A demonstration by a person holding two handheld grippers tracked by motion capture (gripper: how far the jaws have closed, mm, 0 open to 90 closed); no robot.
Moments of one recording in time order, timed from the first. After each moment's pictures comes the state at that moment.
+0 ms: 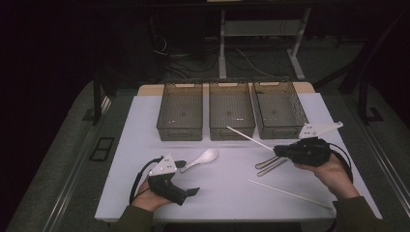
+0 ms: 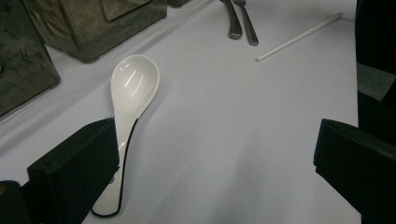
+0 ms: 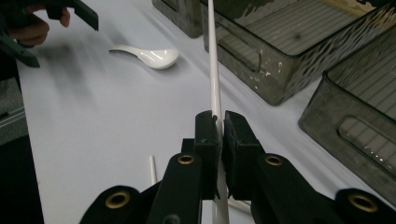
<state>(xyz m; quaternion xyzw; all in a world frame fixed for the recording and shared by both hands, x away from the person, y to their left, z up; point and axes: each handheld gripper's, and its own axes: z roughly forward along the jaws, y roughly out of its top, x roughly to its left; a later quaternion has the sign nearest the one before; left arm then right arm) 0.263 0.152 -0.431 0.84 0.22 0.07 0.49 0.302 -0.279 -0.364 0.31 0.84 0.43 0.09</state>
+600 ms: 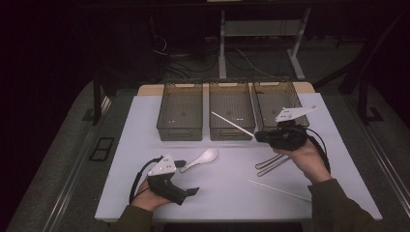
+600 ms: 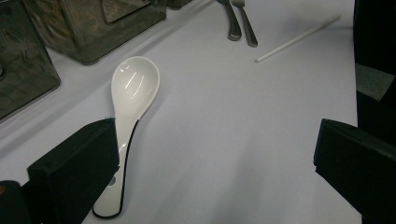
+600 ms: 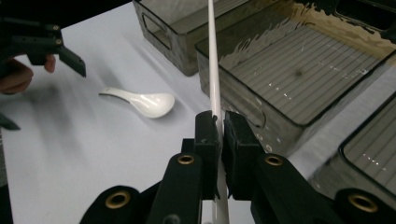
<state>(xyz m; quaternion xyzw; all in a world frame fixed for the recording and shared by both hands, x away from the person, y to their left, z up) 0.265 0.153 -0.431 0.84 0.22 0.07 0.49 0.335 -0.224 -0.343 0.33 0.83 0.43 0.10</state>
